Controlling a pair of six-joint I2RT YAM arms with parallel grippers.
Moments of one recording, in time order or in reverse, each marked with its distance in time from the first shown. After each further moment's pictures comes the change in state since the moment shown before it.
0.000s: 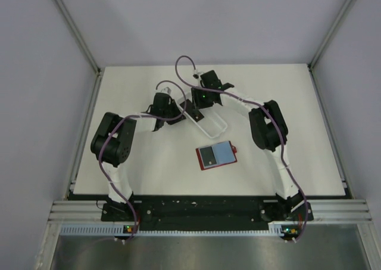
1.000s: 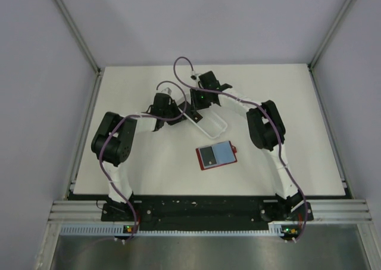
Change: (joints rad) left arm 0.000 0.008 0.000 0.002 0.013 -0.001; right arm 0.007 0.037 0.035 -0.006 -0.037 0.003
